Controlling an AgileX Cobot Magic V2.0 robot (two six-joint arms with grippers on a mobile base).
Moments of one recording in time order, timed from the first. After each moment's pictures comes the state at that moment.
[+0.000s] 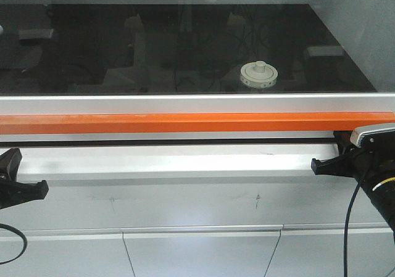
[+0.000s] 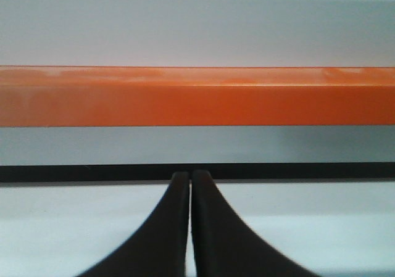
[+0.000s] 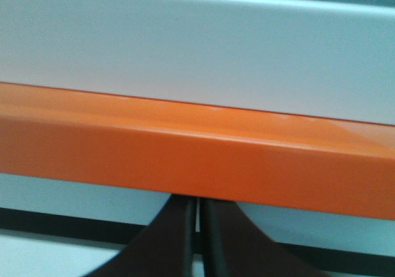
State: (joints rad) left arm -0.05 1.38 -0.20 -0.05 -0.93 -0.01; right arm -0.04 1.70 -0.38 -0.17 -1.11 -0.05
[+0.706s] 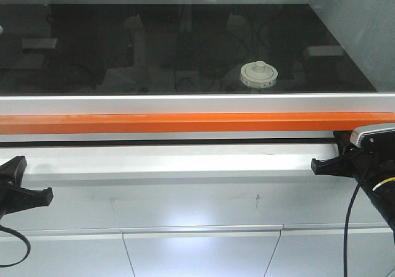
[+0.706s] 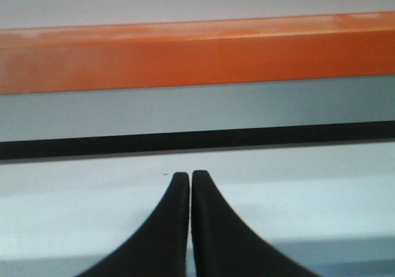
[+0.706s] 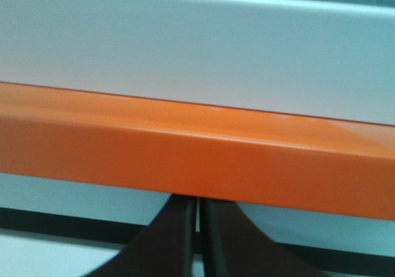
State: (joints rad) left arm -0.05 1.46 -0.20 -0.05 -0.94 0.04; right arm -0.04 1.70 -0.38 -0.17 -1.11 -0.05
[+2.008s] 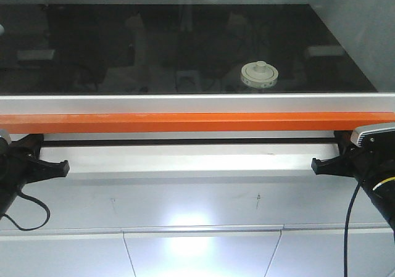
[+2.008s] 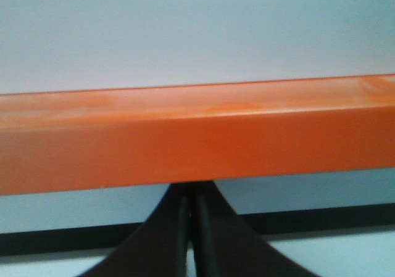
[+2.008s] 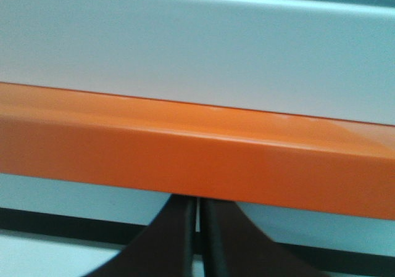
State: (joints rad) left arm -0.05 1.66 -0.38 0.00 -1.05 0.02; right arm -0.04 1.70 -0.38 -0.17 -1.10 -0.05
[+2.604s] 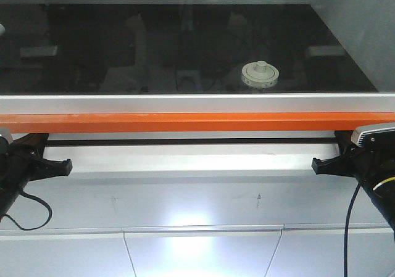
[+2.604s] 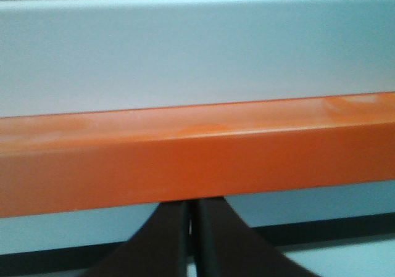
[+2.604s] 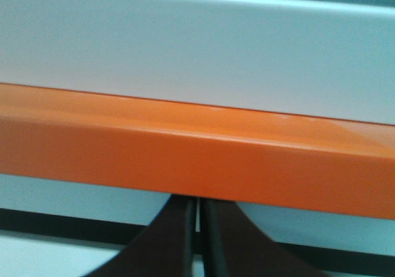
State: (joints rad) left arm -0.05 1.66 -0.38 0.04 -1.09 -0.01; right arm -0.04 1.70 -0.38 -0.17 -1.10 -0.05
